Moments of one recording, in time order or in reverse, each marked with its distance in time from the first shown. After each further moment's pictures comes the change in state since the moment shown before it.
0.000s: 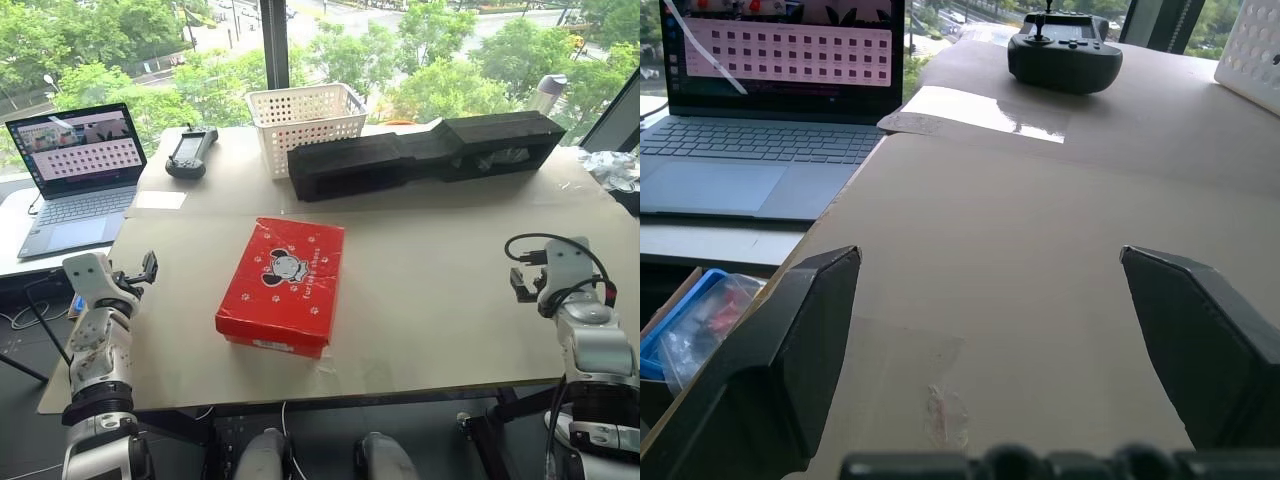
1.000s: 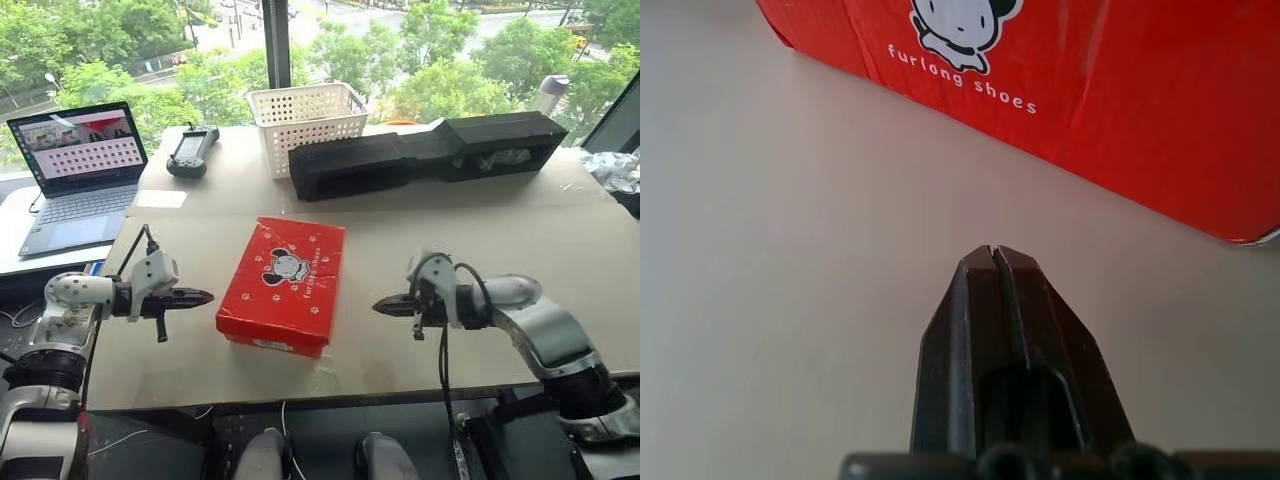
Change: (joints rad) left arm -0.135 0.349 -0.489 0.042 0.198 -0.142 -1.080; right arm -0.157 -0.056 0.554 -0.323 0.221 0.046 0.829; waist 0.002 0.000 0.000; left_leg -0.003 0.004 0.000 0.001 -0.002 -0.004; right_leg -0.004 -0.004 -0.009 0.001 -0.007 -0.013
